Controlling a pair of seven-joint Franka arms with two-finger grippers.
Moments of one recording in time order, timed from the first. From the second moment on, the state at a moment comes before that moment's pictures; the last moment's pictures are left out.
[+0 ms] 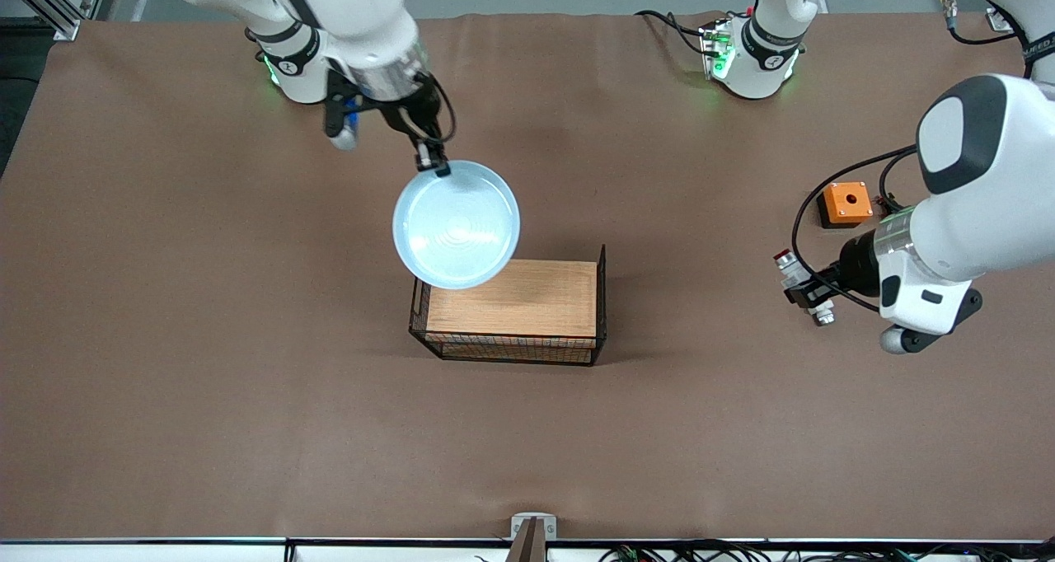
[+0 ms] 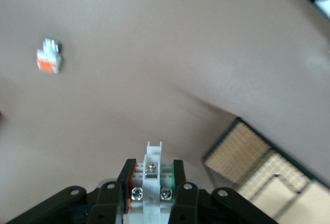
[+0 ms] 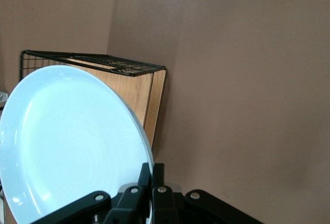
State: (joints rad) left arm -0.16 0.33 -0.02 -1.40 -0.22 1.71 -0.79; right arm 0.66 0.07 0.08 -1.84 -0.04 2.09 2.19
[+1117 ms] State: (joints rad) left arm -0.44 0.40 -0.11 -1.35 -0.08 1.98 -1.94; right arm 0.74 0.39 0.08 -1.68 -0.21 2.19 2.46
